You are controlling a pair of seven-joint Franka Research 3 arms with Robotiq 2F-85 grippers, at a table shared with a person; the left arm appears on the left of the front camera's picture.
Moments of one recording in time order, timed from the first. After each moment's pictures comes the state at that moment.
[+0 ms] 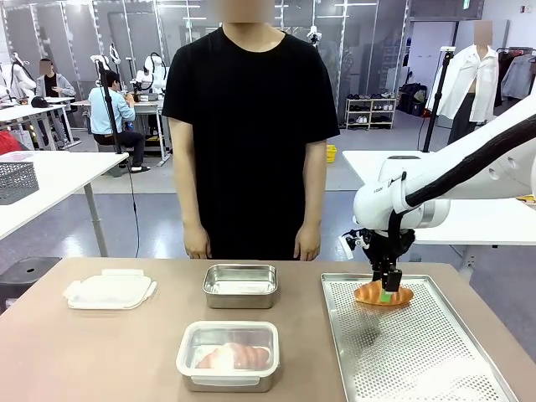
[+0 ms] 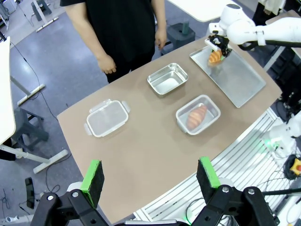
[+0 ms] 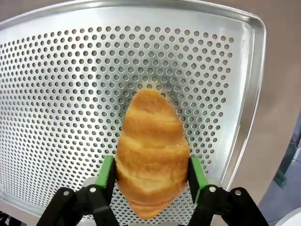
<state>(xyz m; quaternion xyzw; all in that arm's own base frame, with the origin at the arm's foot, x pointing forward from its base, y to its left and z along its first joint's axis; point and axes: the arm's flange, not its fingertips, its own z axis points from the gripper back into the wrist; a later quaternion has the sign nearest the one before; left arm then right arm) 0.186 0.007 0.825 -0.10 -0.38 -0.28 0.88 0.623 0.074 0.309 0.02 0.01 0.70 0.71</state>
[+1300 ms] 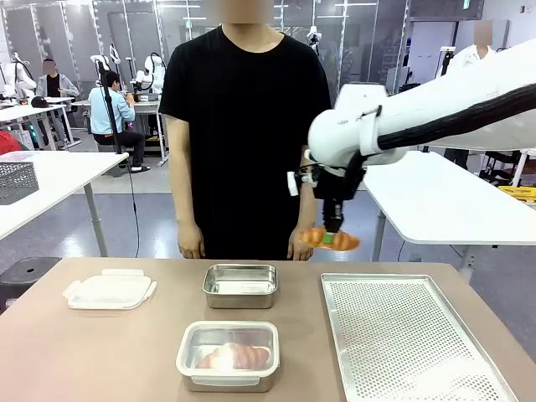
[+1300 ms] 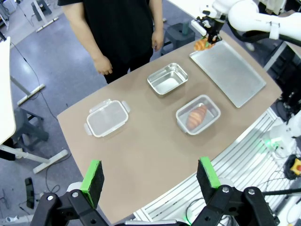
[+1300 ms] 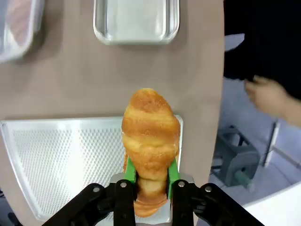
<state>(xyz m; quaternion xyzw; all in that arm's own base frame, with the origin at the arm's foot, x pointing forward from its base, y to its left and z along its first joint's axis) 0.186 0.007 0.825 -0.10 -0.38 -0.28 0.88 0.618 0.212 0.462 0.01 -0.08 0.69 0.72</state>
